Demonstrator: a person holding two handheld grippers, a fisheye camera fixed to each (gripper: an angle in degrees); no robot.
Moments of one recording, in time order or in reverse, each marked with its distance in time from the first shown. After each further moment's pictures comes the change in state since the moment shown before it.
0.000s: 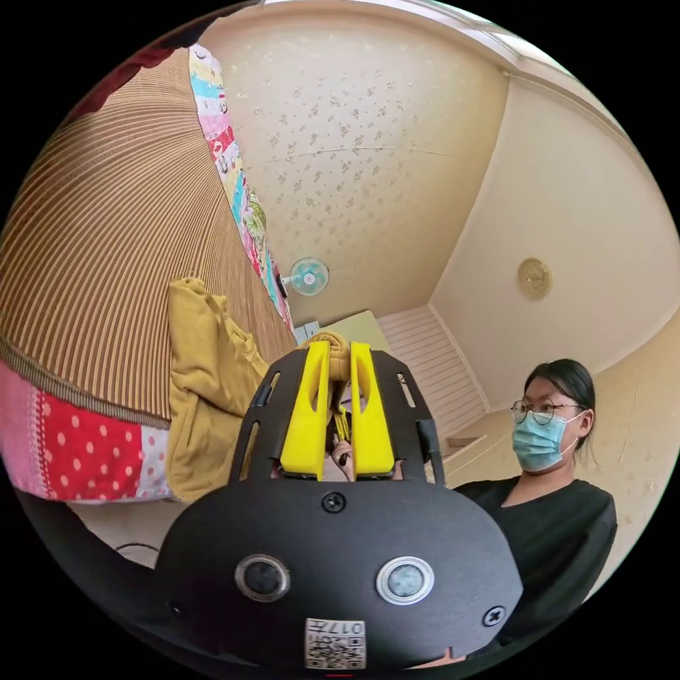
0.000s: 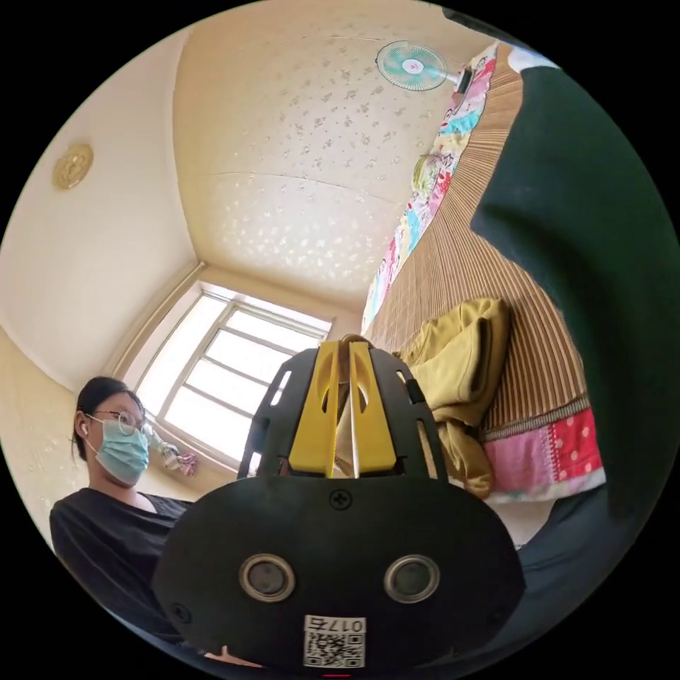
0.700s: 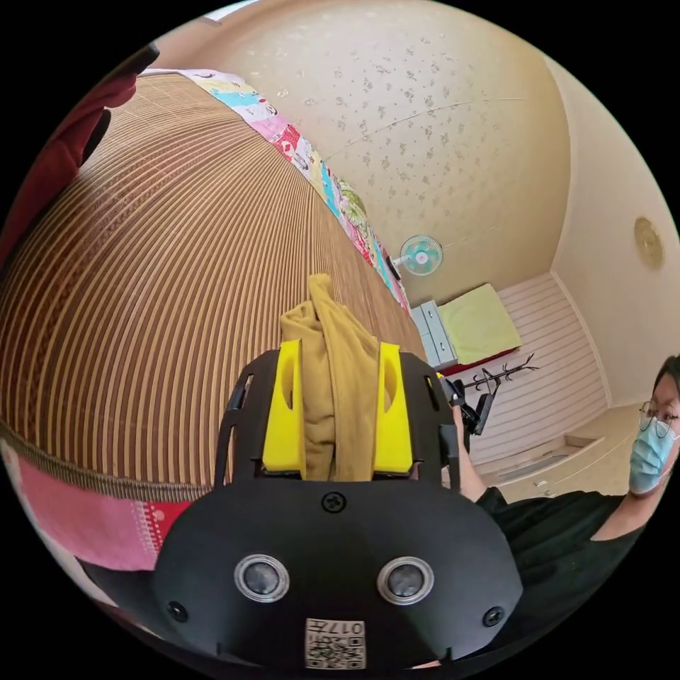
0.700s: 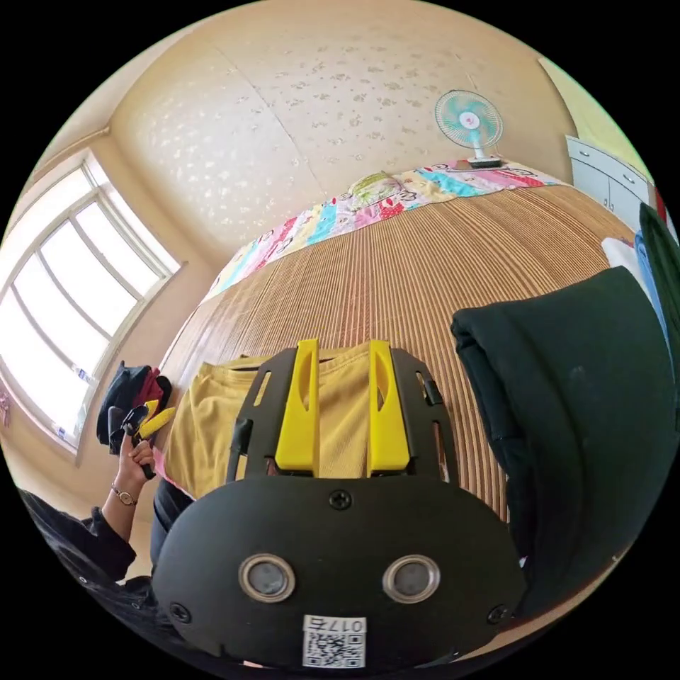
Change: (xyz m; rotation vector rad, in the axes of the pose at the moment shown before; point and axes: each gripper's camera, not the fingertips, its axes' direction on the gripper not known) left arm -0.123 0.004 0.110 -0.158 -0.576 0.016; right arm 0.062 0.035 0.298 -0.163 0.745 -0.372
